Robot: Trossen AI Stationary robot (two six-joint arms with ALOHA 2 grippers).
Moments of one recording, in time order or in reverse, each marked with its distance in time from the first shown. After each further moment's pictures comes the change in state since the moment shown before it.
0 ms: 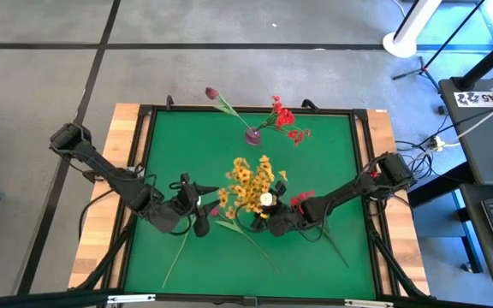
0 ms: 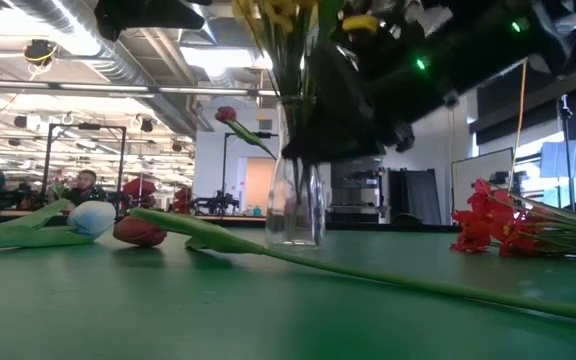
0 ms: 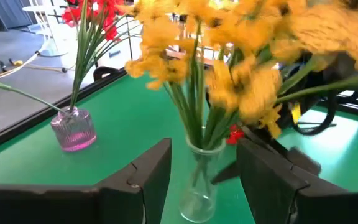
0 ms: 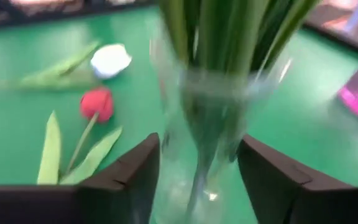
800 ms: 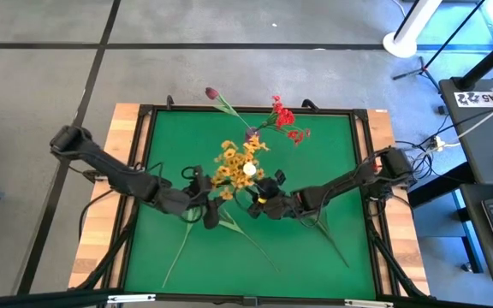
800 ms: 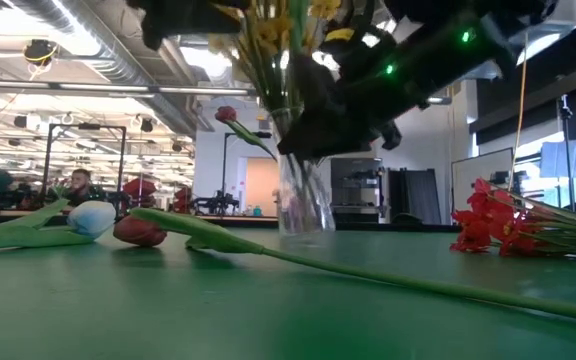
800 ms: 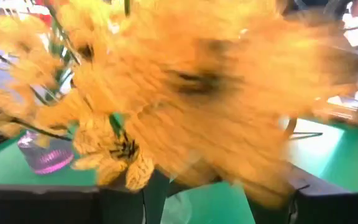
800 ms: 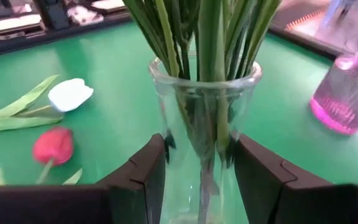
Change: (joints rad) left arm 0.152 0.021 0.000 0.156 0.211 0.132; right arm -0.119 -0.046 0.000 0.049 0.011 -0.025
